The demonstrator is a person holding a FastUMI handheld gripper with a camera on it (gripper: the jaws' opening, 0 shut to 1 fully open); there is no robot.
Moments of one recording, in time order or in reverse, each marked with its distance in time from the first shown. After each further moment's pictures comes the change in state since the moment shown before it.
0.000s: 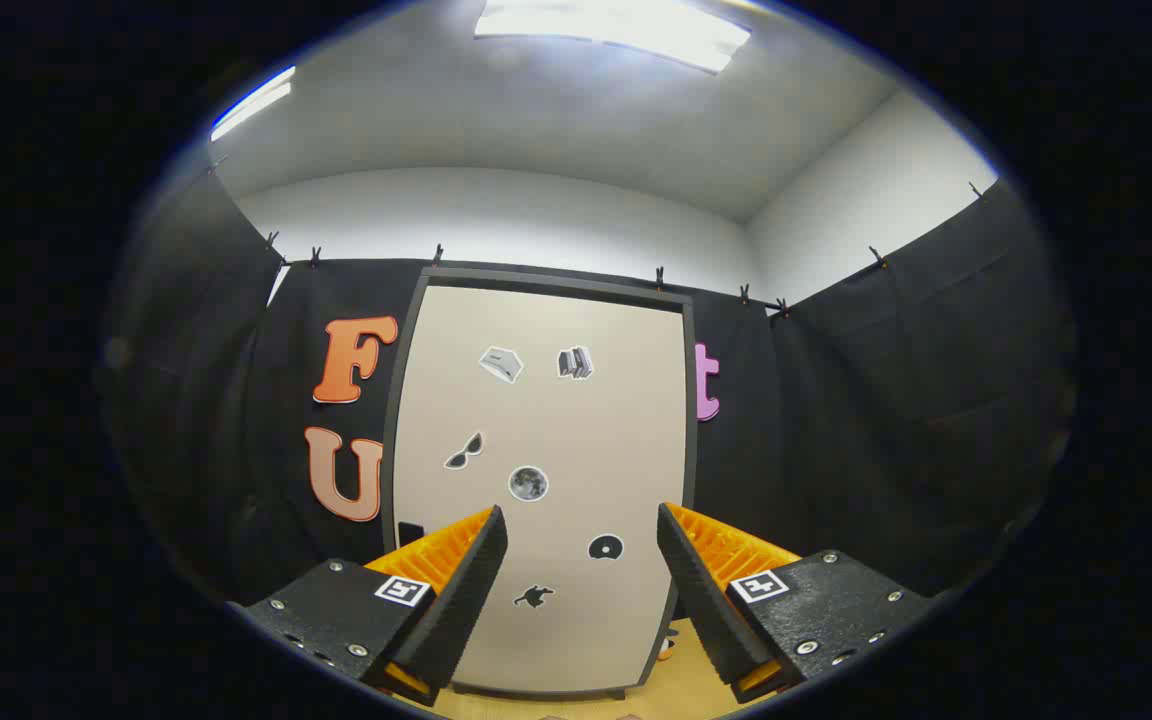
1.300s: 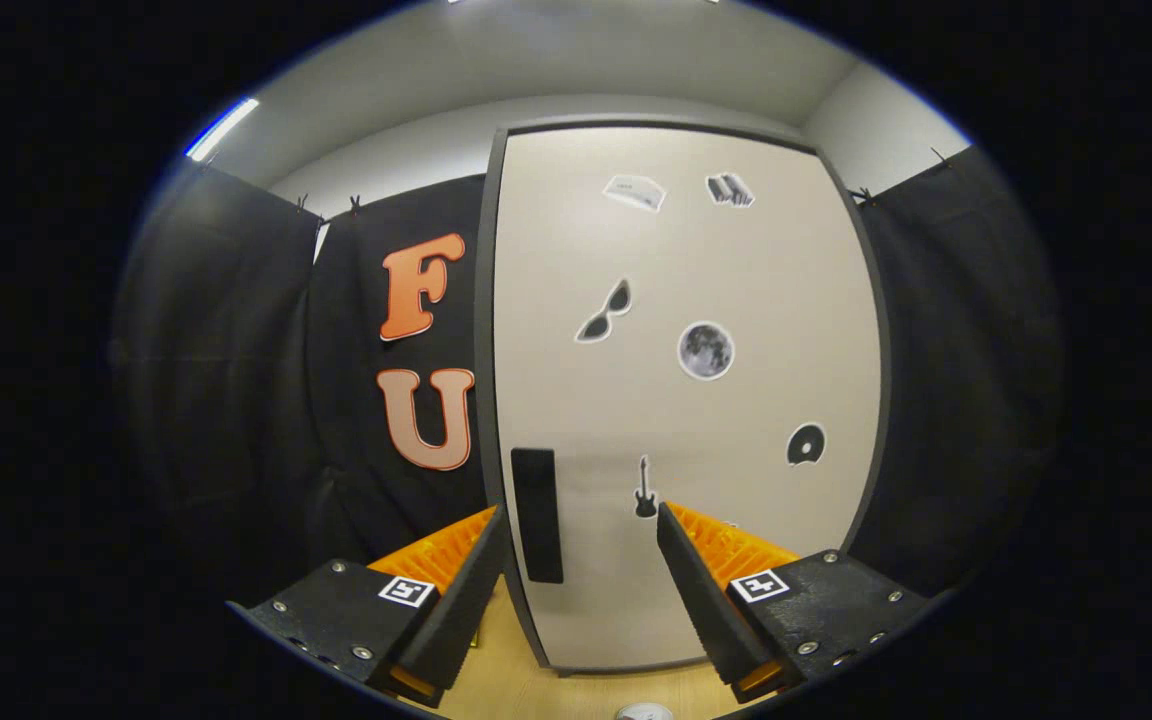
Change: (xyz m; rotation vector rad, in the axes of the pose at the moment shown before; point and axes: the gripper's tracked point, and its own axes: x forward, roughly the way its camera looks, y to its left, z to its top) arm 0.072 0.151 -0.131 0.125 0.293 0.250
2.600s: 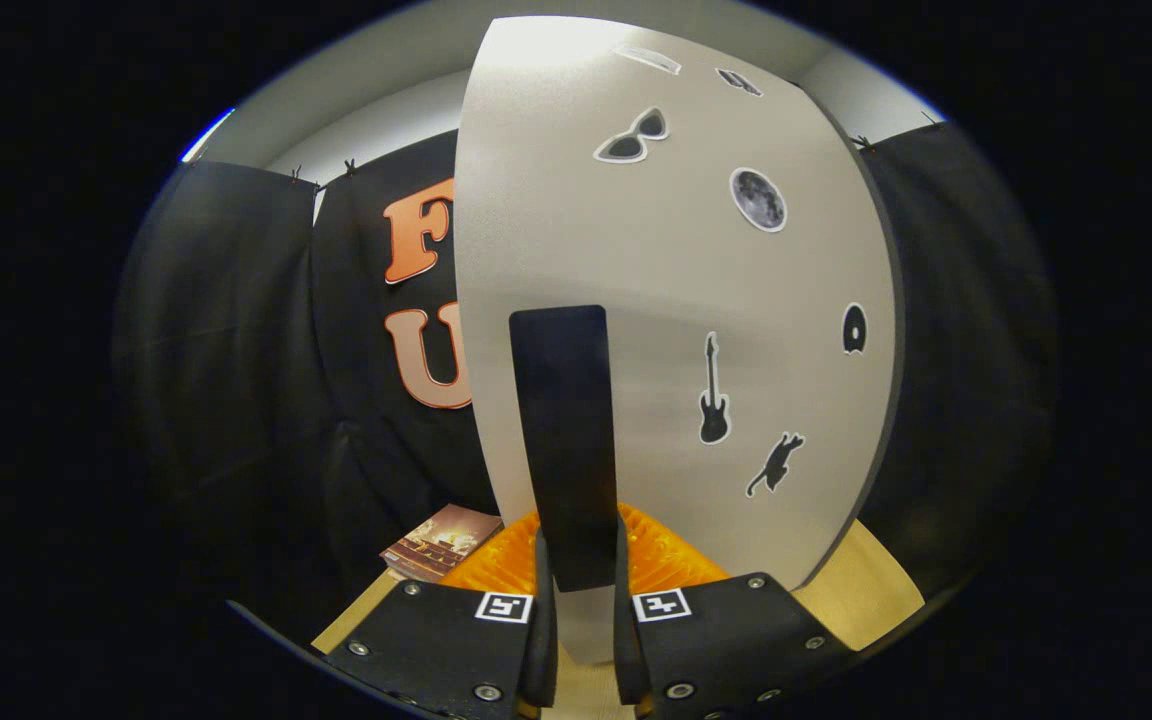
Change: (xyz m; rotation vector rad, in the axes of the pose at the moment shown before) arm -0.003 0.008 -0.056 0.041 0.143 0.014
